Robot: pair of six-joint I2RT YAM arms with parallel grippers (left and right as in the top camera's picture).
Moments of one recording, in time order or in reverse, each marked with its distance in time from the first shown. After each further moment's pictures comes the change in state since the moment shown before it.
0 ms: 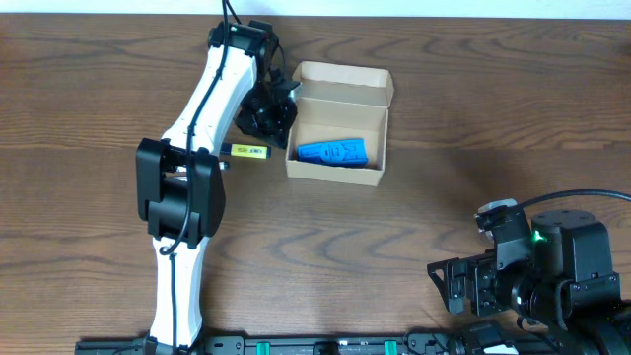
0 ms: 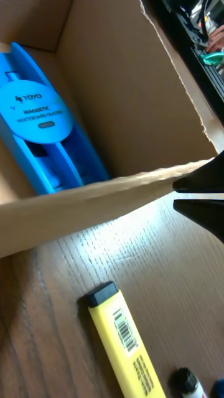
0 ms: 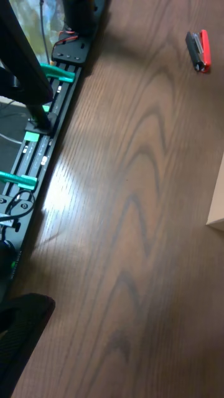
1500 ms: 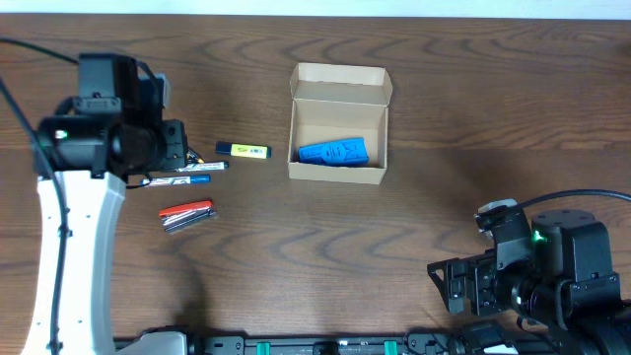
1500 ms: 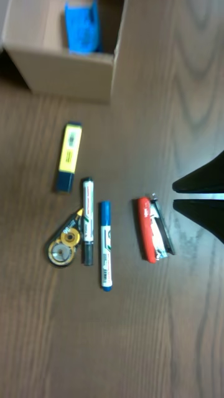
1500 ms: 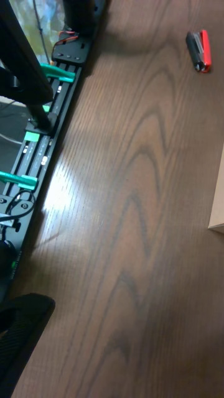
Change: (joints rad) left arm 0.301 -0.913 -0.657 0.301 -0.293 -0.193; right arm 0.000 0.000 0.000 0.000 0.000 0.000
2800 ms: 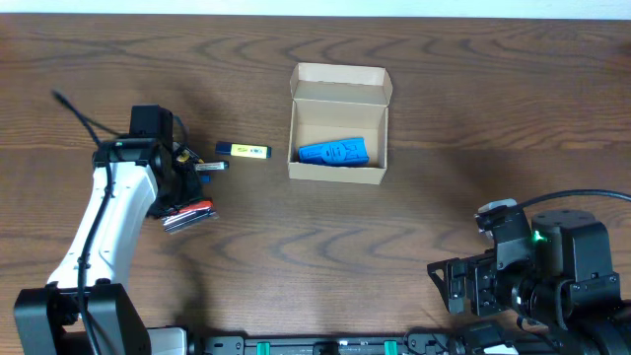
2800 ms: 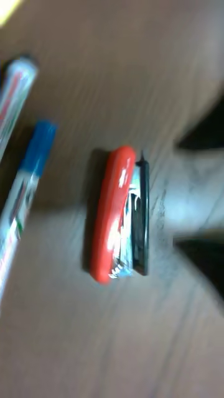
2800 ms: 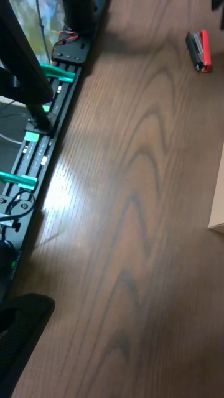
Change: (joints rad) left arm 0.019 0.120 -0.407 0.212 -0.084 -0.359; right arm 0.000 0.000 0.000 0.000 0.000 0.000
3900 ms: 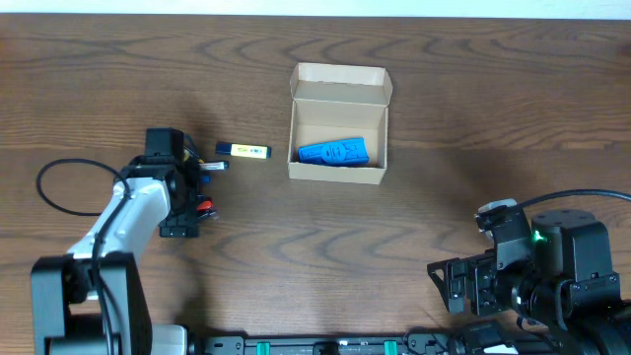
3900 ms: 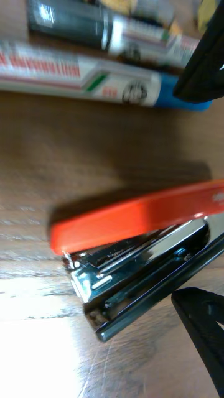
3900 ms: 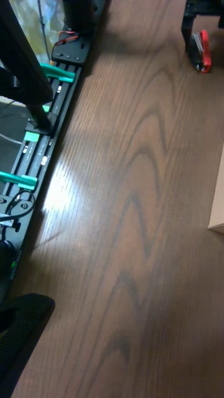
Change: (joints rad) left arm -0.009 0.079 -0.221 0.373 -0.026 -1.110; right arm 0.000 0.000 0.000 0.000 0.000 0.000
